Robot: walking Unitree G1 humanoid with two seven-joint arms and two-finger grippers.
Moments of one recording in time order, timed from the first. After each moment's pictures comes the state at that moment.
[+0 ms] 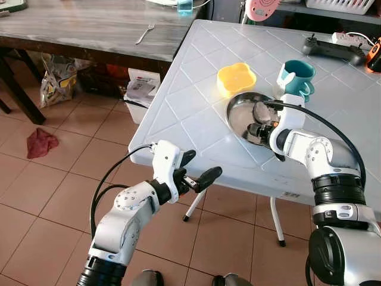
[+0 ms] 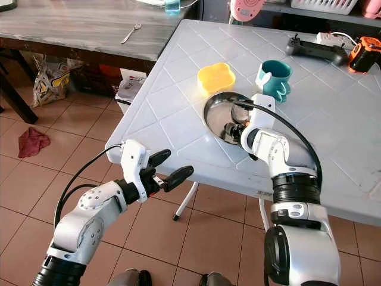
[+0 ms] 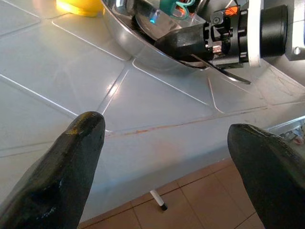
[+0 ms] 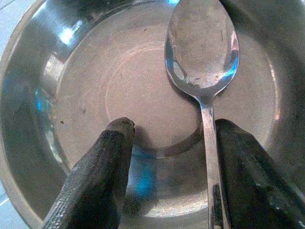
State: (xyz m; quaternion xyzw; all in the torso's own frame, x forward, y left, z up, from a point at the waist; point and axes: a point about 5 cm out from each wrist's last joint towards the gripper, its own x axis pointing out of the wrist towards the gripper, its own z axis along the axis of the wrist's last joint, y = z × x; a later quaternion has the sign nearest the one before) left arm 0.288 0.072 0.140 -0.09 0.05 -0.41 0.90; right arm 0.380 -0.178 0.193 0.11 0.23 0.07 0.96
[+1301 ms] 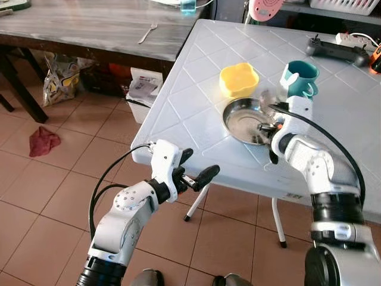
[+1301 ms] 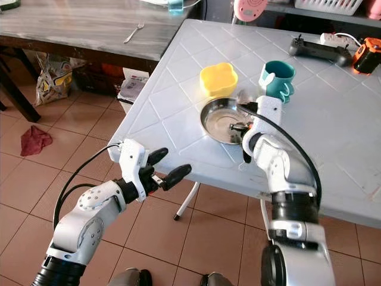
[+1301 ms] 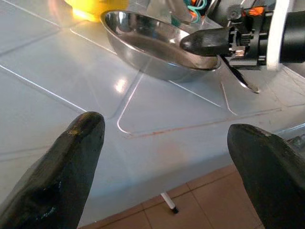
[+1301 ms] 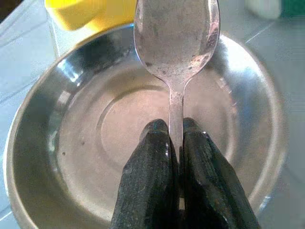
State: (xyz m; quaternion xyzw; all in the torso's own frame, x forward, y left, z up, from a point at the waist) left arm 0.290 0.074 0.142 -0.07 0.04 -0.40 0.91; right arm 0.366 -0.181 0.192 0.11 0.16 0.04 0.98
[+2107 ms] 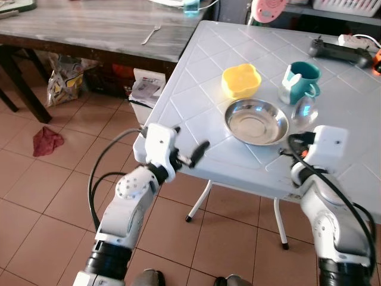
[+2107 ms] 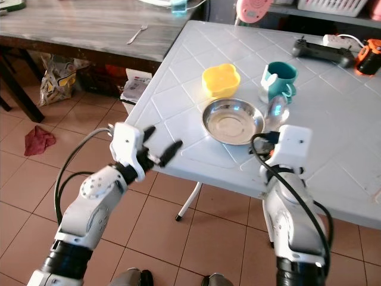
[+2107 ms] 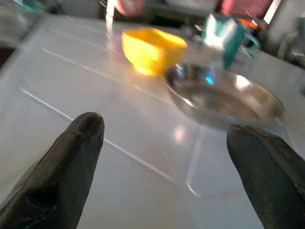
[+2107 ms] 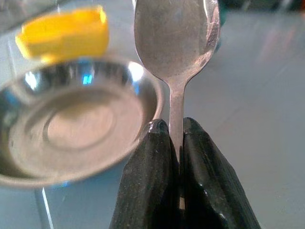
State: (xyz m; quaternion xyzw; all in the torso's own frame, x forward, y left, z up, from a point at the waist) left arm 0.319 0.083 0.164 -0.04 -0.05 -0.29 0.96; right arm 0.299 -0.204 0.175 0.04 0.01 -0.08 1.00
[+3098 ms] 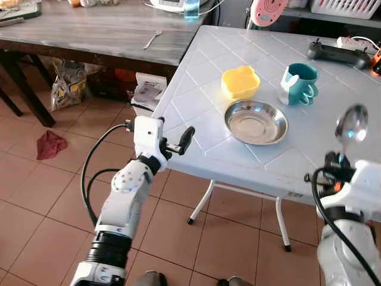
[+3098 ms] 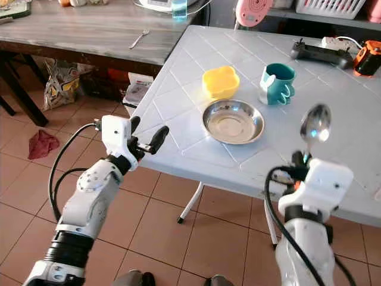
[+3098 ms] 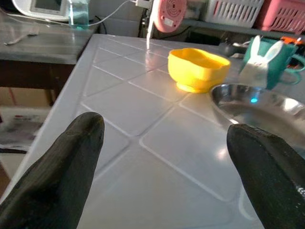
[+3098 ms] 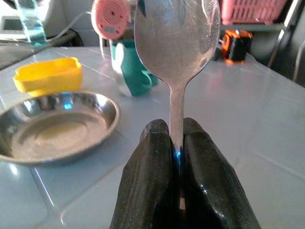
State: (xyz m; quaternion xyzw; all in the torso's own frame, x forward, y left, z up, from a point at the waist) left arm 0.334 0.104 0.160 -0.04 -0.06 -0.22 0.97; right arm 0.216 -0.201 0.175 0.02 -0.07 -0.16 0.98
